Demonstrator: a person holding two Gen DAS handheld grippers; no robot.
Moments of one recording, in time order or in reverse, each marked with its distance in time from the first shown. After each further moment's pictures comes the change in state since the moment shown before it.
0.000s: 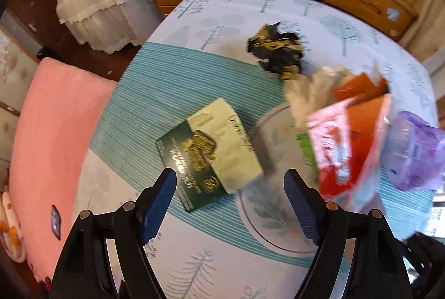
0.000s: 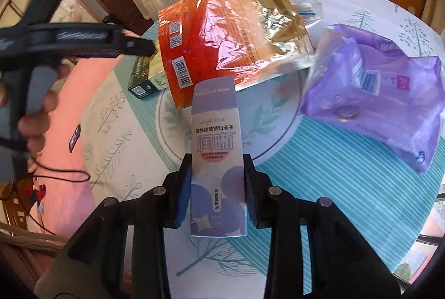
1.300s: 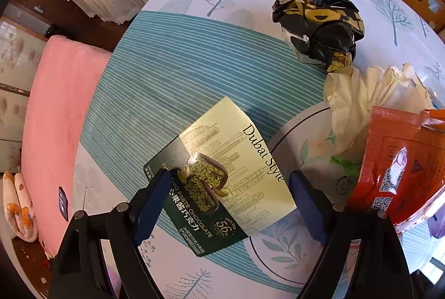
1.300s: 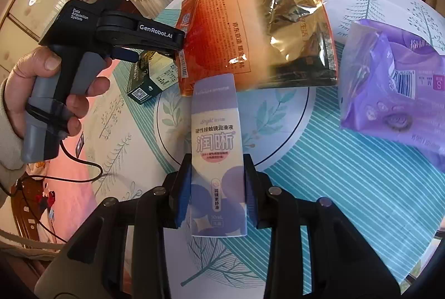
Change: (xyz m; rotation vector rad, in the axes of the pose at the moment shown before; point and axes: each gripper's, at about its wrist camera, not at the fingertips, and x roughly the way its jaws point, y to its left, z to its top) left arm 0.068 -0.011 0.039 -0.044 0.185 0.053; right arm 0.002 0.003 -0.004 0.065 0.029 0.045
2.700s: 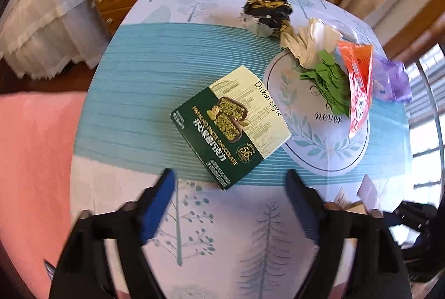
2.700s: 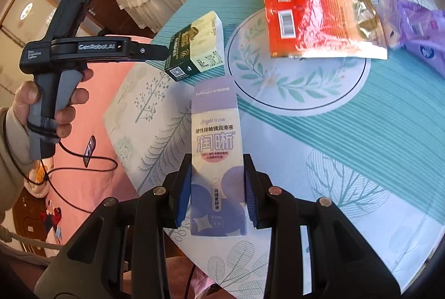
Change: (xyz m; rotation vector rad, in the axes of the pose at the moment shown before) left arm -0.026 0.129 -0.089 0.383 -0.195 -0.383; right arm 0.010 0.113 -0.067 0.092 -0.042 -0.037
